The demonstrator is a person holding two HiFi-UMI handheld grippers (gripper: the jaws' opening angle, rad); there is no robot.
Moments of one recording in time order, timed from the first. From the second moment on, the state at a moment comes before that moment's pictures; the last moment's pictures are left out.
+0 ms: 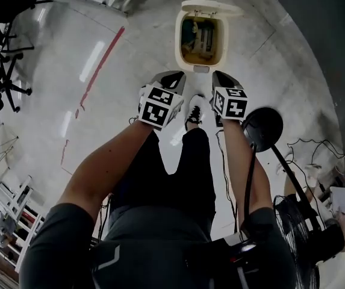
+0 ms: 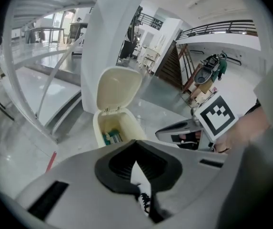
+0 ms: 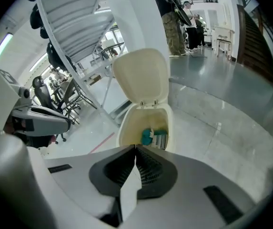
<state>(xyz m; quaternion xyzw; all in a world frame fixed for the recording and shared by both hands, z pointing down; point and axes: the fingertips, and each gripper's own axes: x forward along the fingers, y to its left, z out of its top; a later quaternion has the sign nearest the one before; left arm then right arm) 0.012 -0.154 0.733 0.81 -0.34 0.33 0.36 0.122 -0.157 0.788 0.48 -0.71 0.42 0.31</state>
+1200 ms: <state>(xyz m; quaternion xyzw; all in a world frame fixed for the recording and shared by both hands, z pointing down) -0.014 -0.188 0.324 0.90 -0.35 0.14 0.20 0.151 -0.147 0.336 0.54 -0.79 0.26 0.11</state>
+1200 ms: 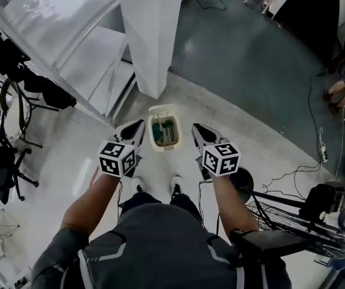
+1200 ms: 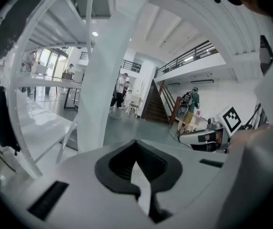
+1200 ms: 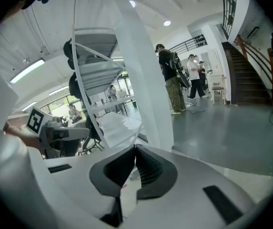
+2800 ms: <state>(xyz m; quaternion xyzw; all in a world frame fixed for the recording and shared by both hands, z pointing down) -0.058 -0.183 0.104 0.92 -0.40 0.02 0.05 0.178 -0.132 0.093 0.60 -0.80 0.02 0.01</state>
